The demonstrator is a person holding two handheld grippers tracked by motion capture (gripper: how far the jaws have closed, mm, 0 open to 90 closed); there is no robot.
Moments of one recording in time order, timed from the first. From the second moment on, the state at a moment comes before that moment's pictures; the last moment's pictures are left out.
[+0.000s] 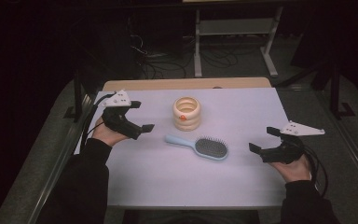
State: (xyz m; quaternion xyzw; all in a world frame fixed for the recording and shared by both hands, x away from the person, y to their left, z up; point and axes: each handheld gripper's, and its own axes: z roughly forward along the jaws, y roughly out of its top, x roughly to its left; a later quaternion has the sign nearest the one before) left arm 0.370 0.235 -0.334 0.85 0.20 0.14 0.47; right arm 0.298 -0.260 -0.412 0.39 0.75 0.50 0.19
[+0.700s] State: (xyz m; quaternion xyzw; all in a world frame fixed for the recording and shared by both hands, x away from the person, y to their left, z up) left arm 0.385 0.202 -0.336 0.86 0.18 0.13 0.45; right arm 0.297 -0.259 -0.412 0.39 0.75 0.50 0.19
